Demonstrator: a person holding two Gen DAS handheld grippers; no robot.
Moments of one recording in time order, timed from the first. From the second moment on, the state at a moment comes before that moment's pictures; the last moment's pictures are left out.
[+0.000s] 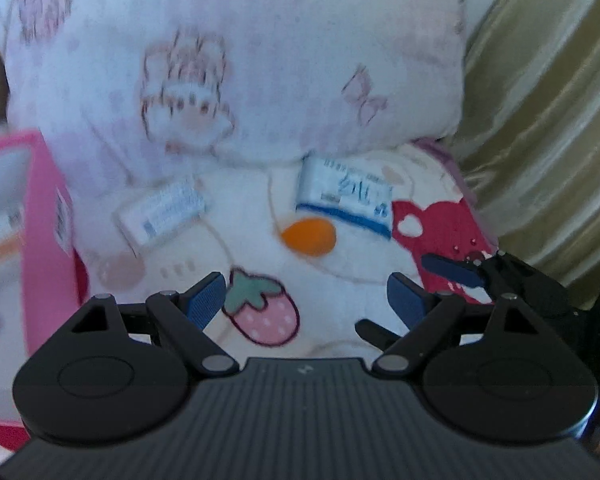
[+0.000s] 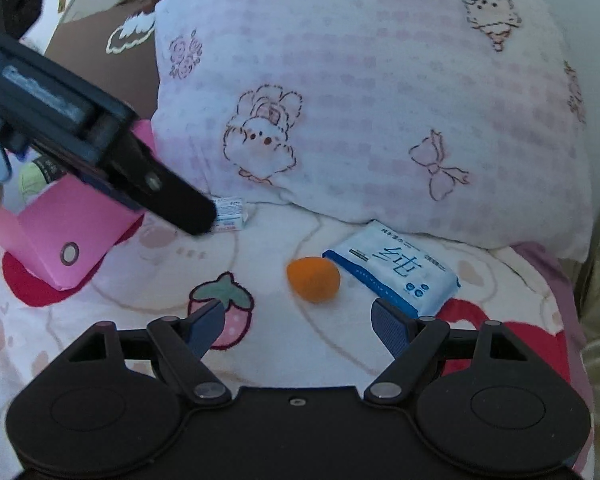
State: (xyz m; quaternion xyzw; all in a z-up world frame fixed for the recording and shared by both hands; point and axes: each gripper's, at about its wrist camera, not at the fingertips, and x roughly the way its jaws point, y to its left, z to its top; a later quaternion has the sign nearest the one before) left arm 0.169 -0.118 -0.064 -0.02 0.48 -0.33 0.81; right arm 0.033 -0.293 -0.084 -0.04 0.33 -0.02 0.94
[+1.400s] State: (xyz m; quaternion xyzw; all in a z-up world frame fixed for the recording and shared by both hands) left arm 0.216 -0.187 -0.158 -0.05 0.44 -0.36 0.82; right arm 0.091 -0.327 -0.160 0.04 0.29 -0.05 0.96
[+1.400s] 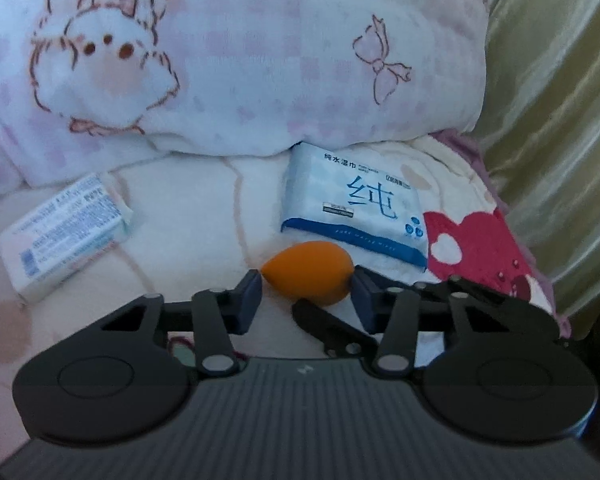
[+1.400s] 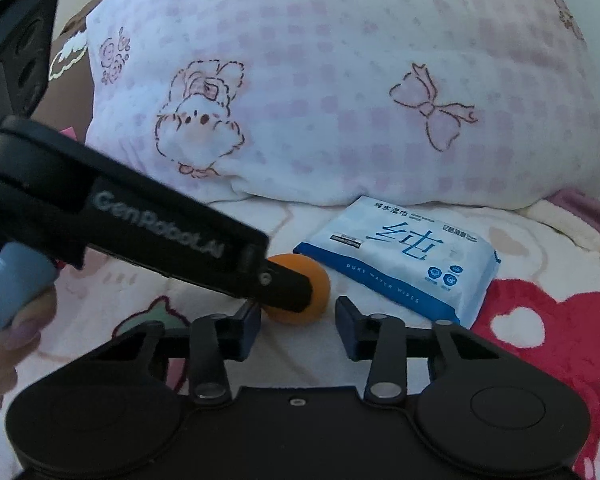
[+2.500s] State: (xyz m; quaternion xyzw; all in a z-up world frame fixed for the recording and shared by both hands) left arm 0.149 -0.159 -0.125 0.02 0.46 -0.33 0.83; right arm 0.052 -0.276 -0.131 0.04 0.33 -0.02 0.94
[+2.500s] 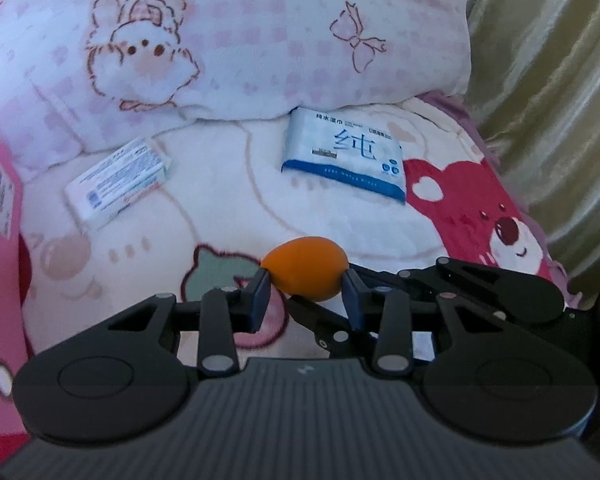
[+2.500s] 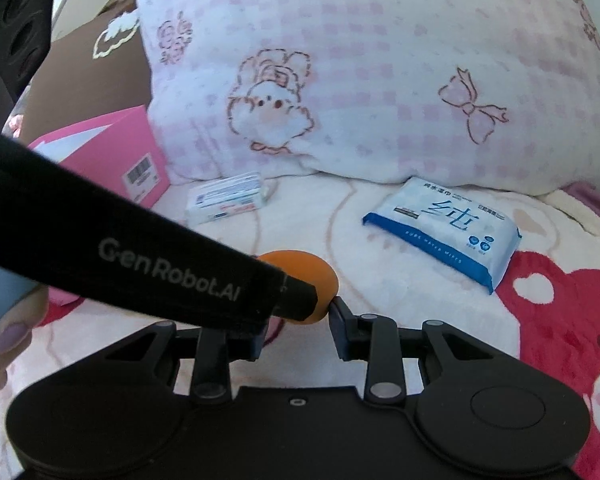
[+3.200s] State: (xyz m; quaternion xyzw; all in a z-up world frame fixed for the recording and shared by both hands) left arm 0.088 -0.100 -0.087 0.04 0.47 -0.33 0.82; right arm 0.008 -0.208 -0.087 0.02 0.36 0.00 0.93
